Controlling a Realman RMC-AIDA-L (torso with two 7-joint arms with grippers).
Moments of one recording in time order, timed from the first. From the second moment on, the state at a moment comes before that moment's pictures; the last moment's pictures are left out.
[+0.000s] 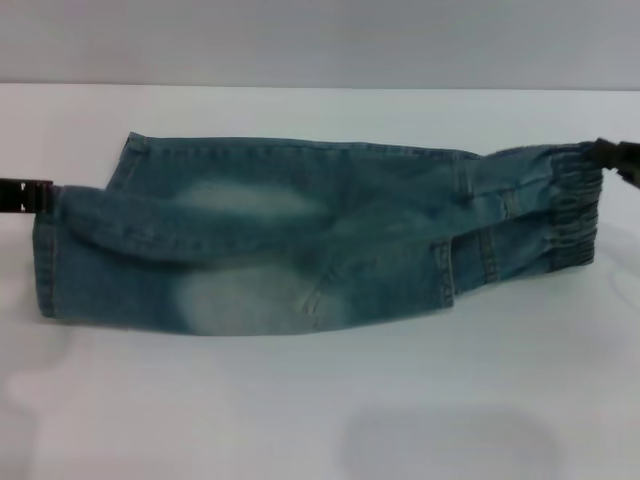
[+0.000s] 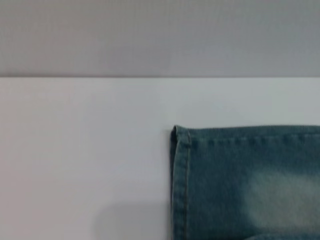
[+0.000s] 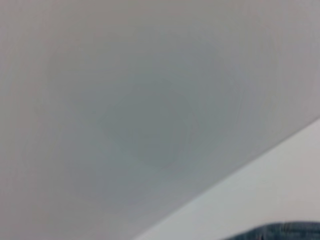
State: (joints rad) left arm -0.20 -2.06 1.33 1.75 -0.47 -1.28 0.15; right arm 0.08 2.08 -1.17 -1.18 1.60 0.99 -0.71
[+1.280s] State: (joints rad) left arm -0.24 -2.06 1.34 1.66 -0.54 -1.12 0.18; right arm 0.13 2.08 -1.10 -1.01 1.74 1.01 -0.83
